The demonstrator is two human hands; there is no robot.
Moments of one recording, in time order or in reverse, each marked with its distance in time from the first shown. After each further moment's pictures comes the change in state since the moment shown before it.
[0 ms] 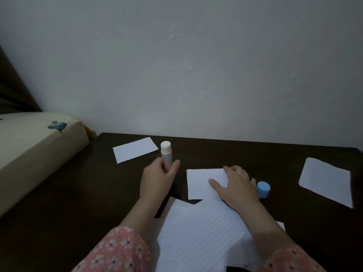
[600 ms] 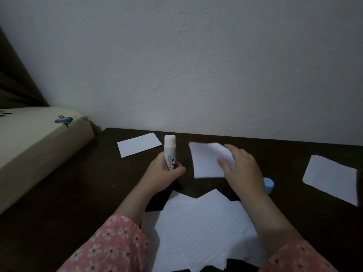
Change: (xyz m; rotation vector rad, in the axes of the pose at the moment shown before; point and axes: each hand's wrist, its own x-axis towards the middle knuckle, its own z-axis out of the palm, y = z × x) left_hand 0.003 0.001 -0.018 -0.149 -0.378 -0.034; right_hand -0.013 -0.012 -0.030 0.301 0.371 -0.188
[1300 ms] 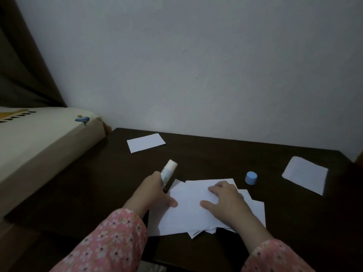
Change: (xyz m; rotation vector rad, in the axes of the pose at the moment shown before) left_hand -0.074 -0.002 -0.010 0.554 -0.077 -0.297; right_hand -0.092 -0.024 -0.034 -0.176 -0.572 0.081
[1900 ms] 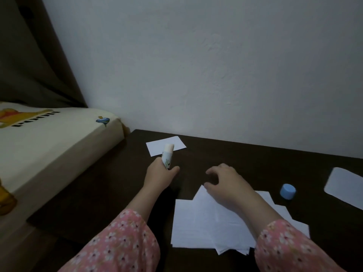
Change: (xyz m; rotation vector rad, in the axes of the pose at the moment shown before) left_hand 0.067 -0.034 -0.028 -0.335 0.368 -0.049; right_hand 0.061 -0.067 0.000 0.132 0.077 -0.130
